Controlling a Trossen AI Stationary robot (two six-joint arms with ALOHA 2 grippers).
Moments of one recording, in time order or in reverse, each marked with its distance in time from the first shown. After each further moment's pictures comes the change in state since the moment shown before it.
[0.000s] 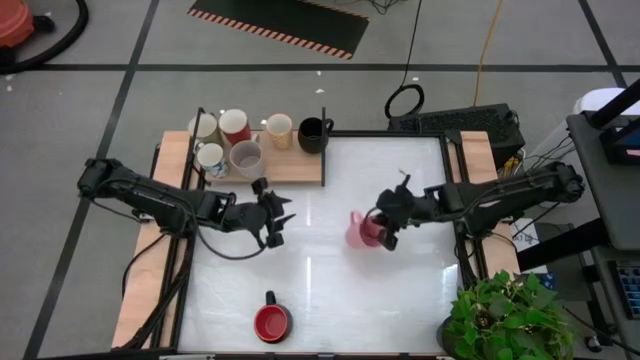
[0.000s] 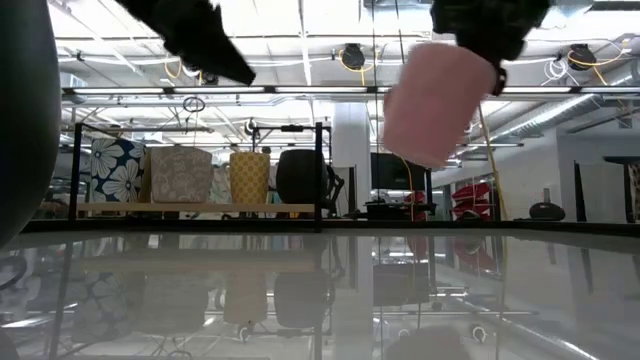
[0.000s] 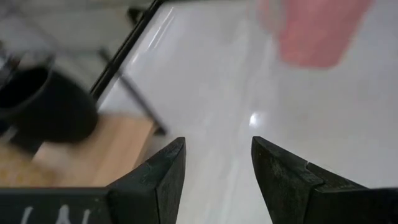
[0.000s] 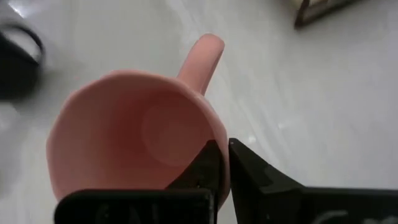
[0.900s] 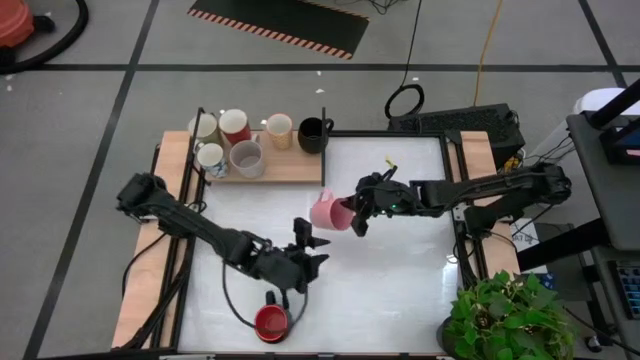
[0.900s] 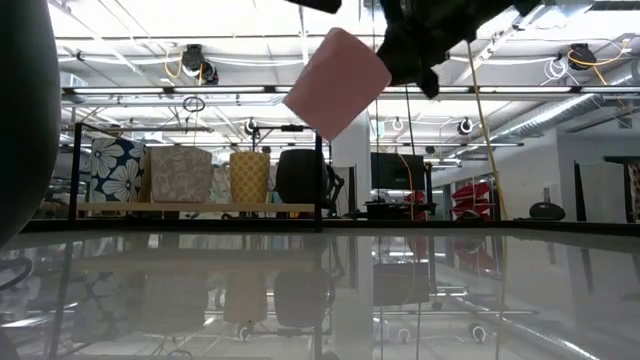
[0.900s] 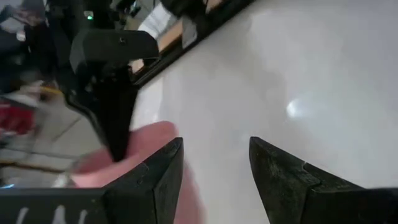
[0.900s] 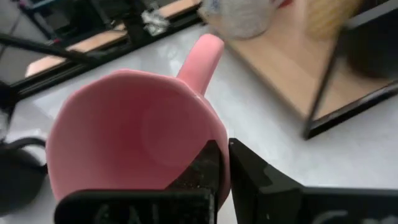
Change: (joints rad) left arm -0.239 0.446 0.444 0.020 -0.165 0.453; right arm -0.099 0.153 0.004 0.492 0.068 -0.124
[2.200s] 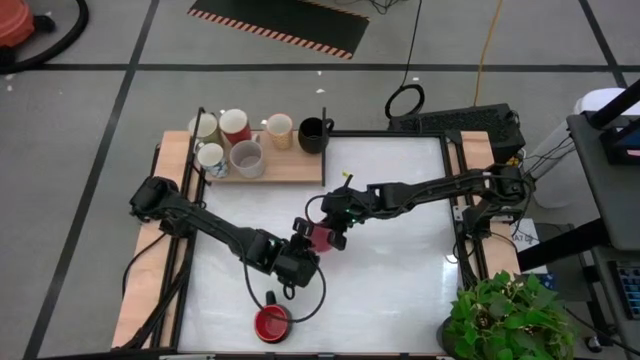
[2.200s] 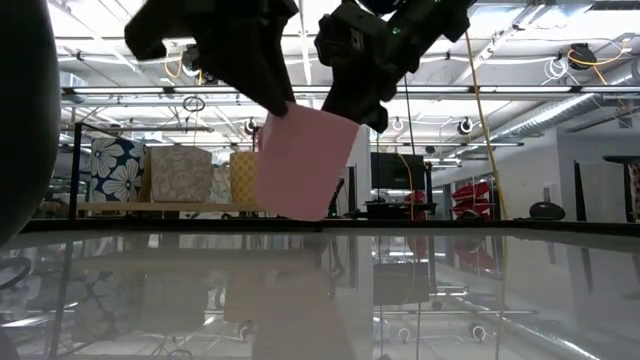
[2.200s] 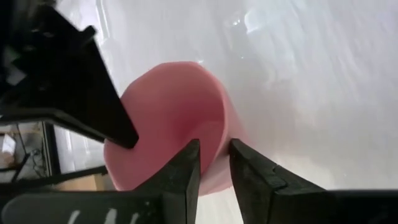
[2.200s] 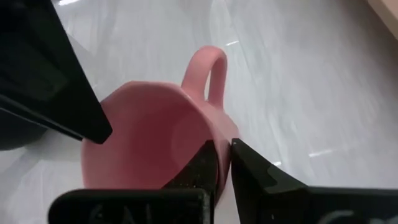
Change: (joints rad) left arm 0.070 0.100 0.069 -0.474 0.195 -0.161; right arm -0.006 0.361 0.271 -0.136 -0.325 -0.084
